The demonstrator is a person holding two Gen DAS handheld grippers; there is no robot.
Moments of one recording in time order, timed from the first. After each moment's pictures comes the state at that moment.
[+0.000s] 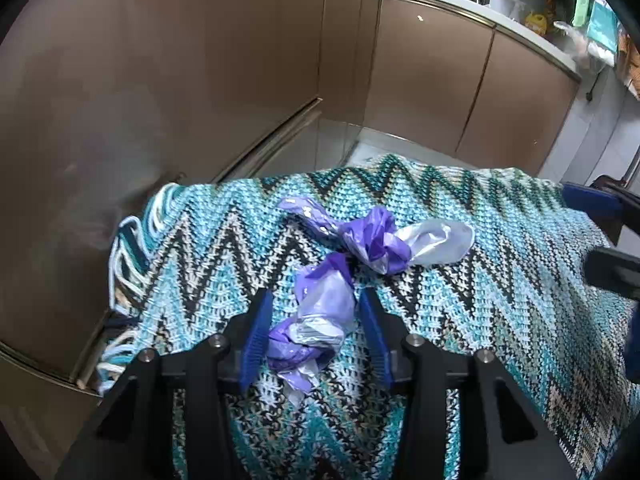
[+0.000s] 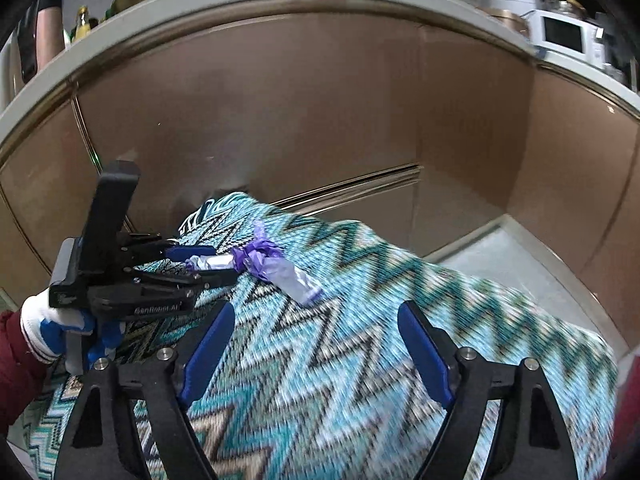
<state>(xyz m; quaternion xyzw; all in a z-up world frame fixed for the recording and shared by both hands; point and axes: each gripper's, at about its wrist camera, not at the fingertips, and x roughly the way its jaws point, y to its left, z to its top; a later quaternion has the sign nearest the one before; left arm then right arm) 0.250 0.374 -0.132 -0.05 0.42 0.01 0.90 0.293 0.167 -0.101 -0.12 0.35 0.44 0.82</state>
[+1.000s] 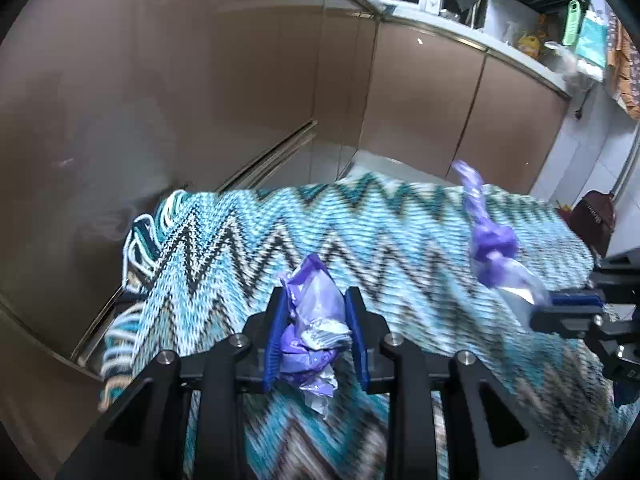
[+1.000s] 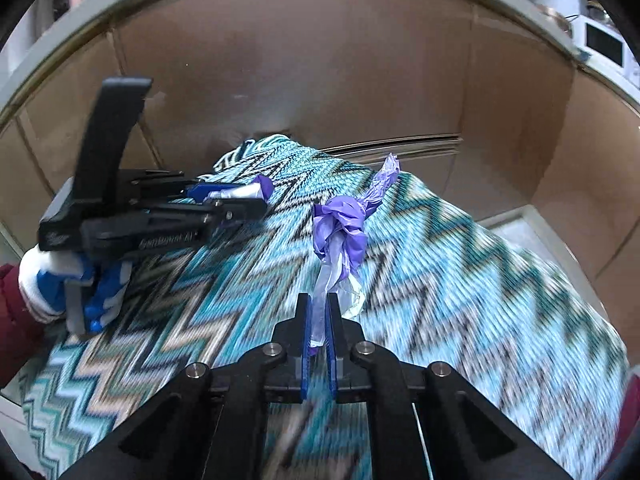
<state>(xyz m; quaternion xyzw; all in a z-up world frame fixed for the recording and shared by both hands) 0.208 0.353 -0.106 -0.06 0.38 0.02 0.92 0.226 0.139 -0.104 -0.18 0.37 0.45 0.79</state>
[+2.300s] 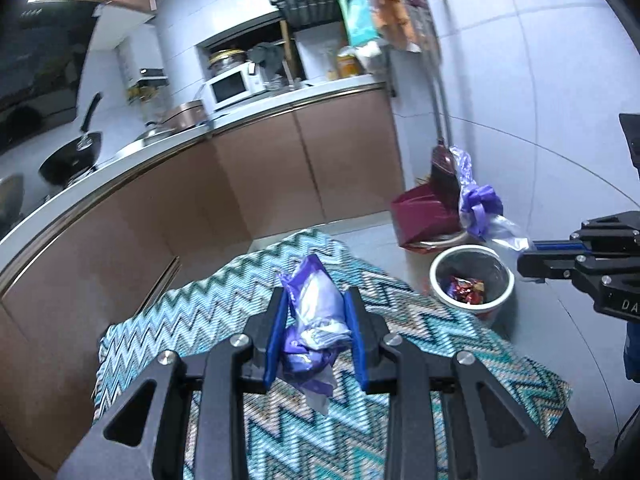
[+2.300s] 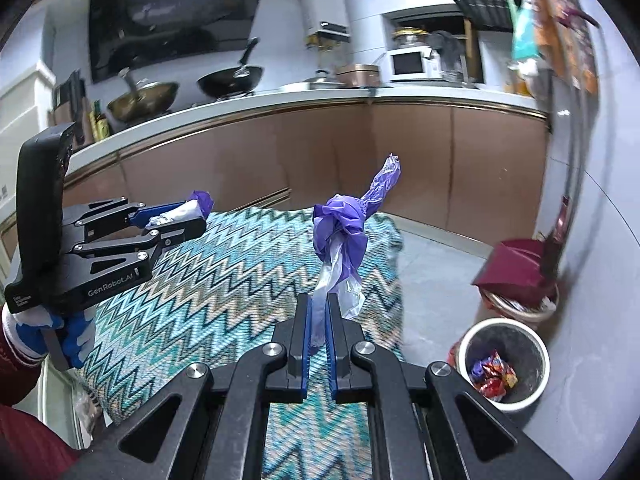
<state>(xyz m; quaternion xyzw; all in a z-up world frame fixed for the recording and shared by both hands) 0.010 -0.021 0.029 0.16 0.24 -0.10 0.95 0.000 -0.222 -0.017 0.00 0.26 0.27 0.93</state>
